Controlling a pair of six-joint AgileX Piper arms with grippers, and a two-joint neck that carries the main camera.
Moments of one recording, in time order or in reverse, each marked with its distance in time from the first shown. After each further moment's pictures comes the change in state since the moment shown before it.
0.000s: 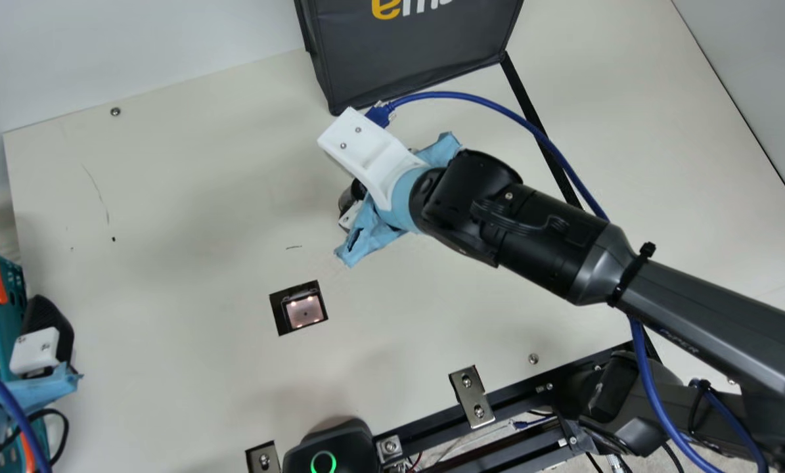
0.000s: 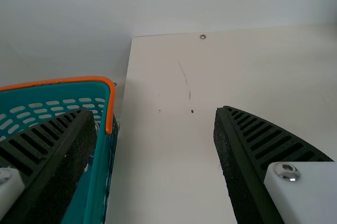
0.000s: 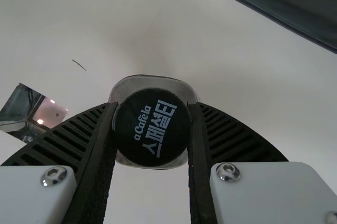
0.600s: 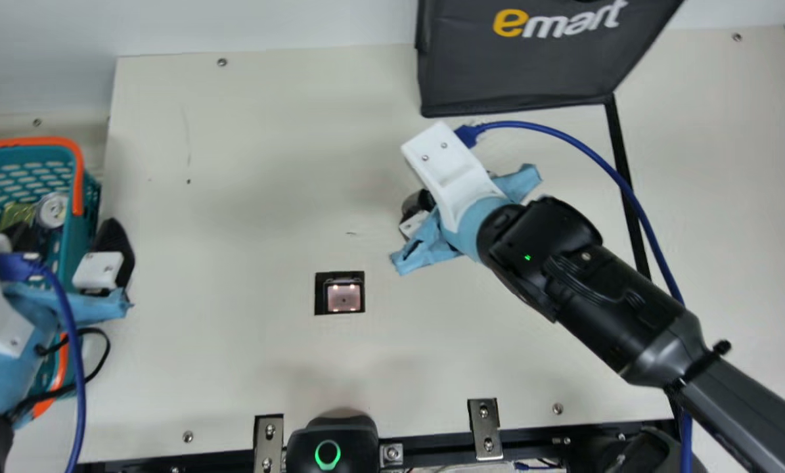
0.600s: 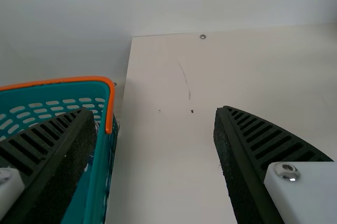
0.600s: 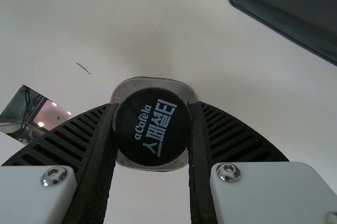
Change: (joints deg) left arm 0.0 0.0 0.0 0.0 0.0 0.0; right arm 2.2 -0.1 1.3 -1.4 -2.2 0.7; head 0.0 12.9
